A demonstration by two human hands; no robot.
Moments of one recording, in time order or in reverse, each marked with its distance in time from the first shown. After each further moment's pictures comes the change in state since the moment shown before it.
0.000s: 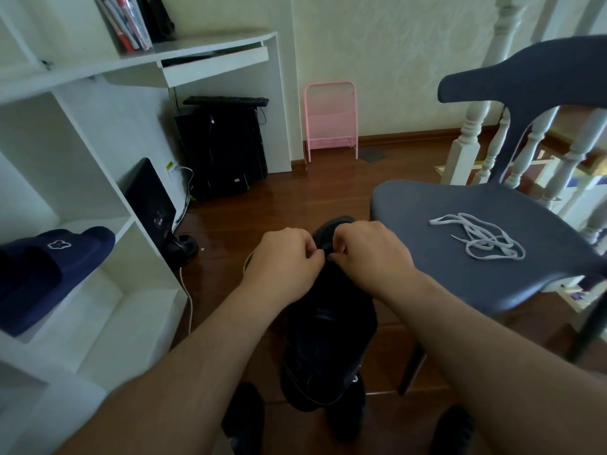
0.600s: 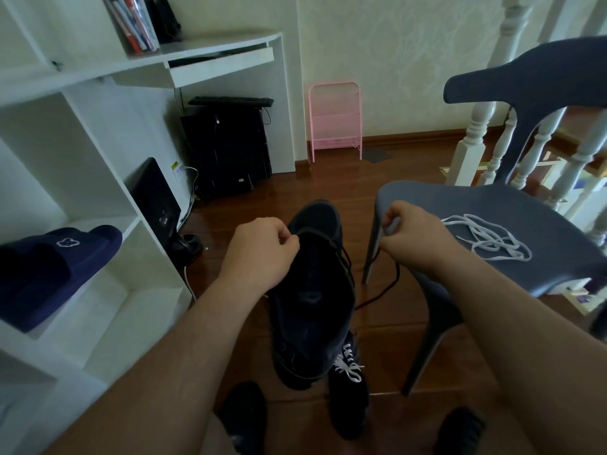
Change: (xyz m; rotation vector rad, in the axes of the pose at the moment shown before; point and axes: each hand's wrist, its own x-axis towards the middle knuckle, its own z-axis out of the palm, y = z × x) left_hand 0.002 -0.026 -0.024 -0.045 0.093 -0.080; right_hand 0.003 0.051 -0.026 0.305 -0.018 0.304
